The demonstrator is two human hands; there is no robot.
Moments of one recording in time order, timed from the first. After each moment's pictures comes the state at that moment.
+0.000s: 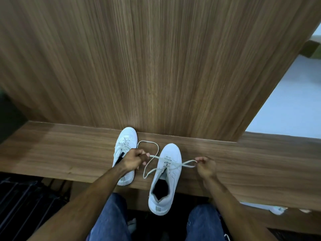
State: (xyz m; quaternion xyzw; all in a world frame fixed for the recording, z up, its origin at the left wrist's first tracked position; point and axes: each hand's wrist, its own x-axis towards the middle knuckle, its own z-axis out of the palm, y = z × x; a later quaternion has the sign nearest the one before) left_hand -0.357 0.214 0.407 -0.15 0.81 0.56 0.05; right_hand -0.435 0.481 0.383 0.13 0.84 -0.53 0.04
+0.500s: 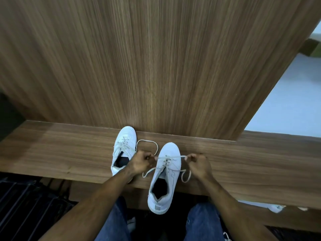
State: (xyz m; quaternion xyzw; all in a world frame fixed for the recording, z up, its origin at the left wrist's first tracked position) left_hand -0.363 0.238 0.395 -0.10 0.84 0.52 0.05; right_hand -0.430 0.473 0.393 -0.07 0.92 -0.38 0.06
